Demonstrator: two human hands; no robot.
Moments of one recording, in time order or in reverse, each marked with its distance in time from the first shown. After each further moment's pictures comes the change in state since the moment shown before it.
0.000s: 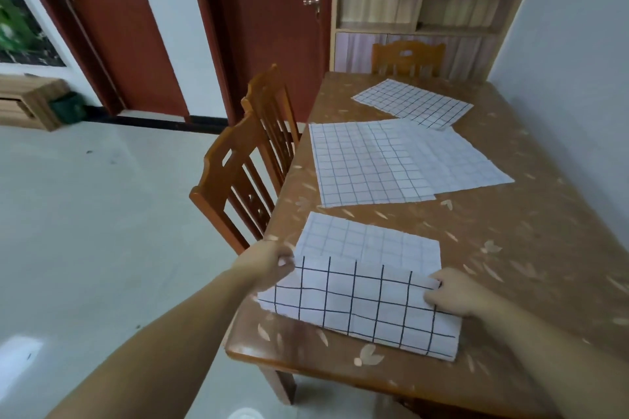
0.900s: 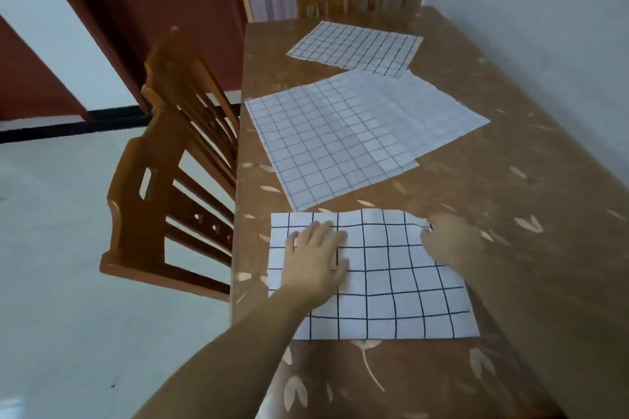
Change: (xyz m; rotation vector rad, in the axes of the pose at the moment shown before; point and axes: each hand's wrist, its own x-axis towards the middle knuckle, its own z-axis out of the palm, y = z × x) left_hand 0.128 0.051 0.045 0.139 0.054 0.323; right_hand 0.118 -0.017 -0.009 -0.018 0.493 0.362
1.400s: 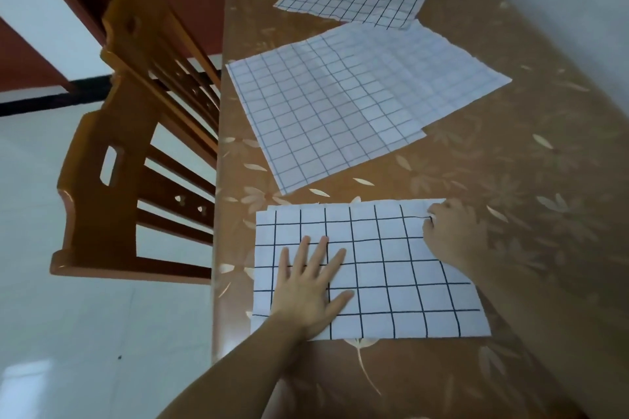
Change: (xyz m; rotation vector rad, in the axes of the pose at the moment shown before) left_hand -0.016 -0.025 0.090 0.157 -0.182 0.055; right_hand 0.022 0.023 0.051 -0.062 -0.007 -0.015
